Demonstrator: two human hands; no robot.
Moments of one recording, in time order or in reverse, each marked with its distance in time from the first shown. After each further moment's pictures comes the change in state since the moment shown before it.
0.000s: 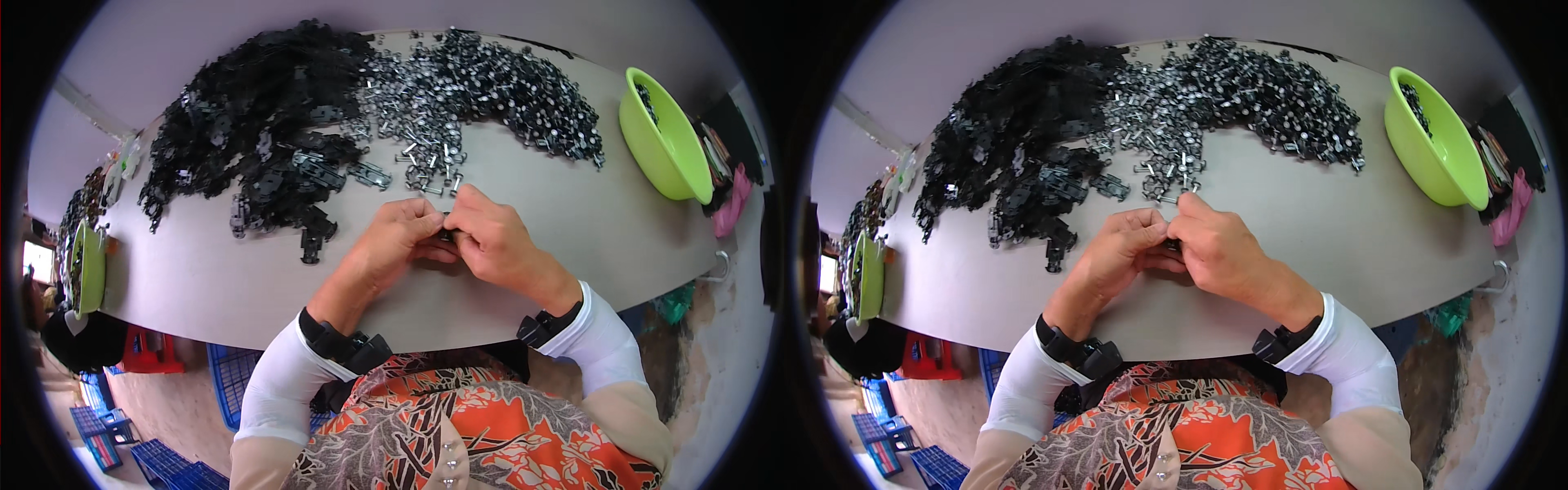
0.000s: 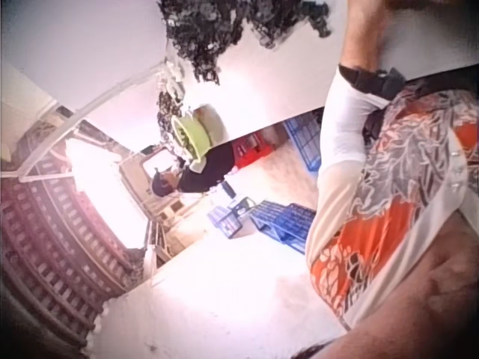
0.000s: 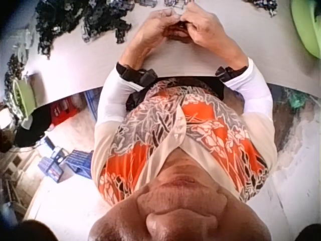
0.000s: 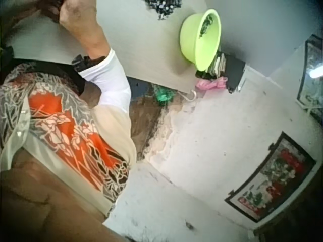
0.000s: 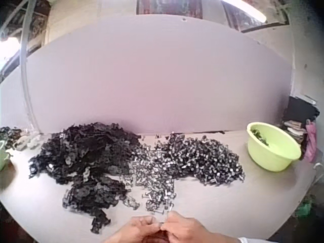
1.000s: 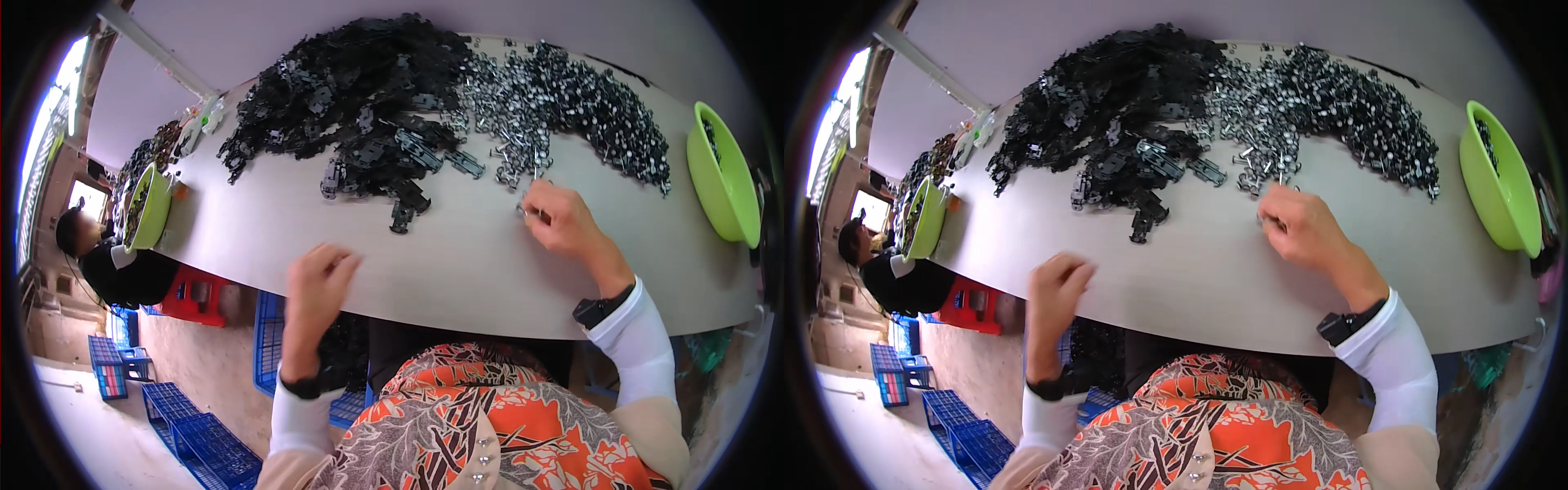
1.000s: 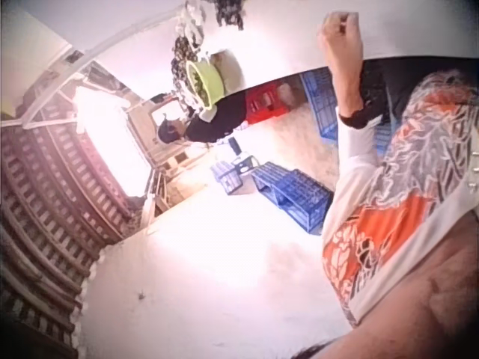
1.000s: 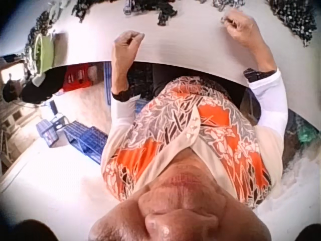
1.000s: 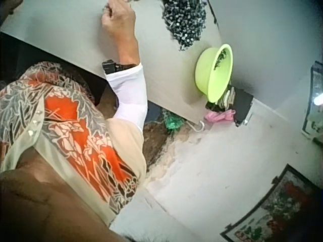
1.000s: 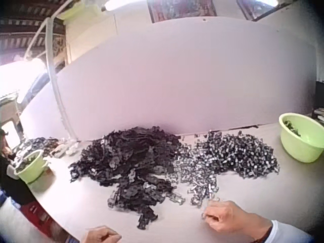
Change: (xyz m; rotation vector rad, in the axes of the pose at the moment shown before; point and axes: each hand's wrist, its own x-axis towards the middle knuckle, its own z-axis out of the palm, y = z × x) left_hand -0.172 0.007 -0.052 1.188 0.956 0.402; right_hand 0.013 0.024 0.003 0.025 -0.144 0.033
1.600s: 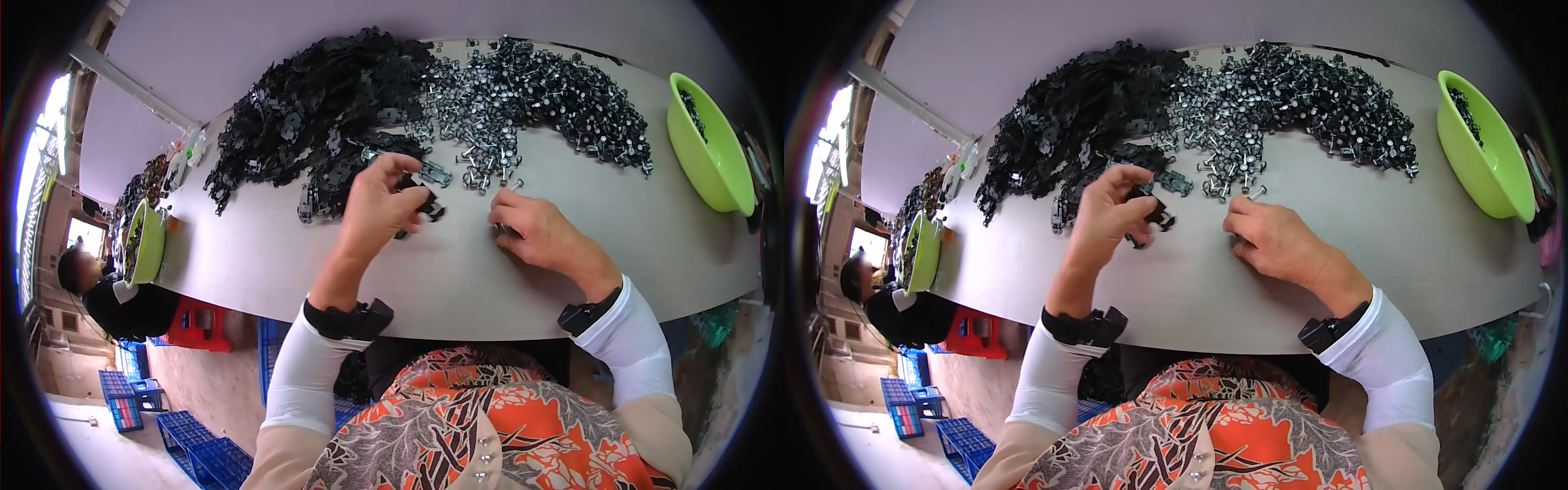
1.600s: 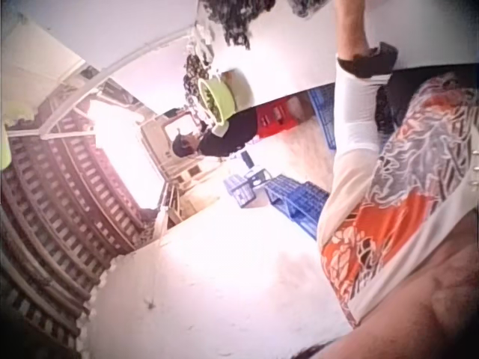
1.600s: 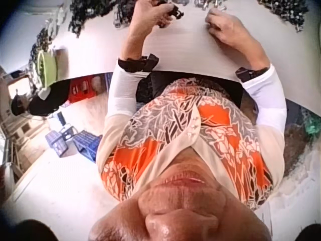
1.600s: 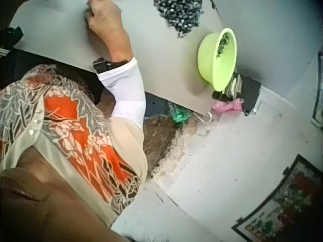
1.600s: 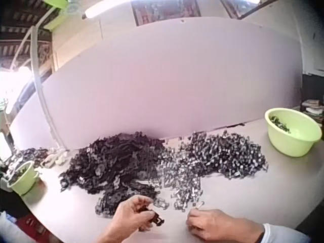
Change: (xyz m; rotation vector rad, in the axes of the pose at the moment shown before) left_hand 0.094 0.071 0.078 -0.560 -0.379 -0.018; right_hand -0.012 -0.003 -0.002 -0.020 -0.138 0.007
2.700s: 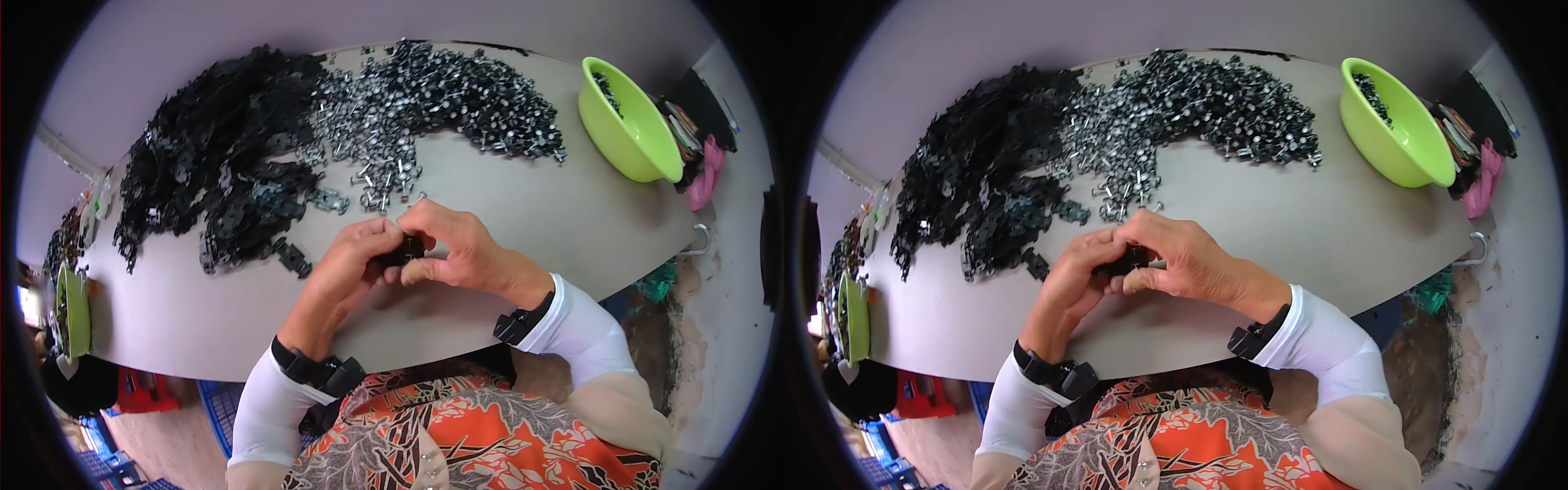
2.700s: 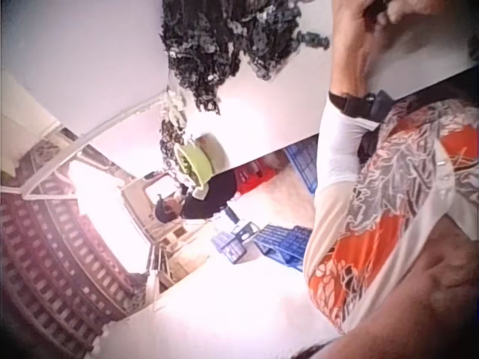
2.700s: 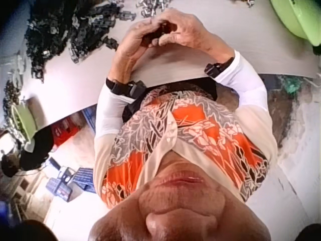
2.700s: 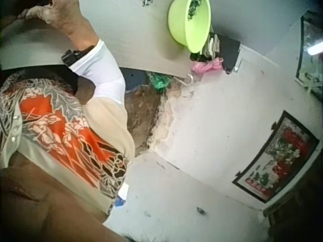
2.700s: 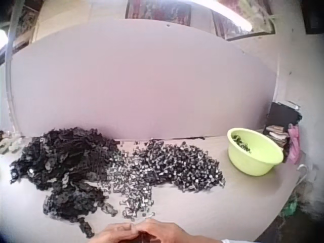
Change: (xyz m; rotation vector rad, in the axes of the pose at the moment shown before) left_hand 0.005 -0.025 0.064 -0.711 -0.514 -0.359; right_hand -0.001 -0.021 -0.009 0.327 0.272 -0.030
